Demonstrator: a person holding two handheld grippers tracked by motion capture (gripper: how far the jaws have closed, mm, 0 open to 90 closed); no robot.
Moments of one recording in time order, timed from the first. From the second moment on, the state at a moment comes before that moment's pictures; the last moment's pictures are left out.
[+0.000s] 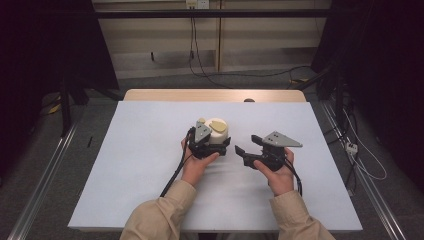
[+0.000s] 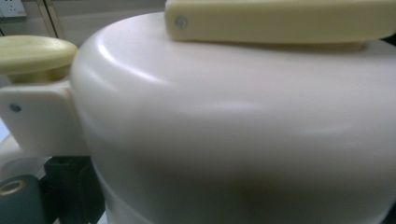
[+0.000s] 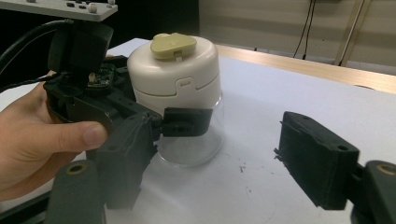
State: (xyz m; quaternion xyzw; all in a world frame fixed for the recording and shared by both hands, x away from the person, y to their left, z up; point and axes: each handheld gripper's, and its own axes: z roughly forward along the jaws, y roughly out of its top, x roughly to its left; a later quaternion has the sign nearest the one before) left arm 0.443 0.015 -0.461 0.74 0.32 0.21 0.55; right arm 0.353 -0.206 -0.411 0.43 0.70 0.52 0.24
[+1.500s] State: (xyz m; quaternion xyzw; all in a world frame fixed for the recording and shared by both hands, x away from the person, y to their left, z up) left arm 0.442 0.014 -0.461 0.74 0.32 0.22 0.55; right arm 0.377 -0.183 -0.397 0.39 0.73 0.51 0.21
